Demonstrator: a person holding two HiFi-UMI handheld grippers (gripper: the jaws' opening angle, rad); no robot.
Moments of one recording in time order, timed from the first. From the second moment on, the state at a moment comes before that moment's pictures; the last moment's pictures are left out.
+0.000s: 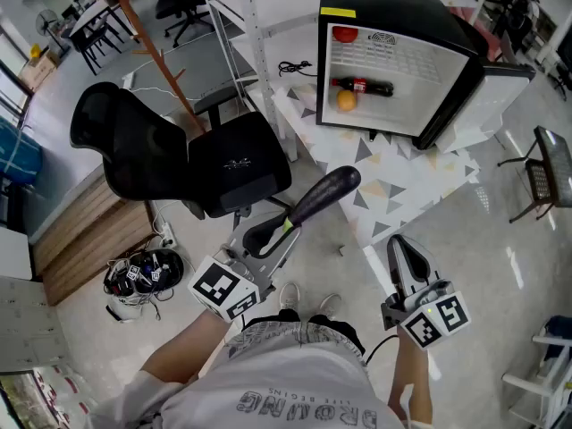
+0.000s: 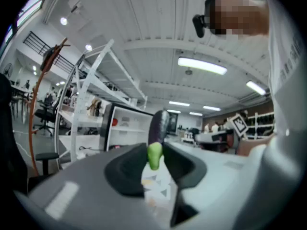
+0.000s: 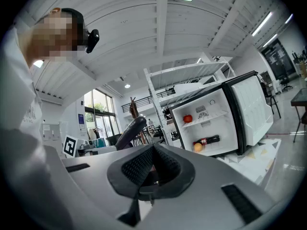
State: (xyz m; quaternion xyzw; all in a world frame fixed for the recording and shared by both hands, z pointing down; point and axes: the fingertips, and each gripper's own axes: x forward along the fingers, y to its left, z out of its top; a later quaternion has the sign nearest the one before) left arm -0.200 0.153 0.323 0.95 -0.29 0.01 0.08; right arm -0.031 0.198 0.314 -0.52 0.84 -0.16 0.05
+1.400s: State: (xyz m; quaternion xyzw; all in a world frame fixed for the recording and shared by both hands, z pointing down) left arm -0.128 0.186 0.337 0.94 -0.33 0.02 0.09; right arm 0.040 0.216 0.328 -0.48 0.86 -0.17 0.05
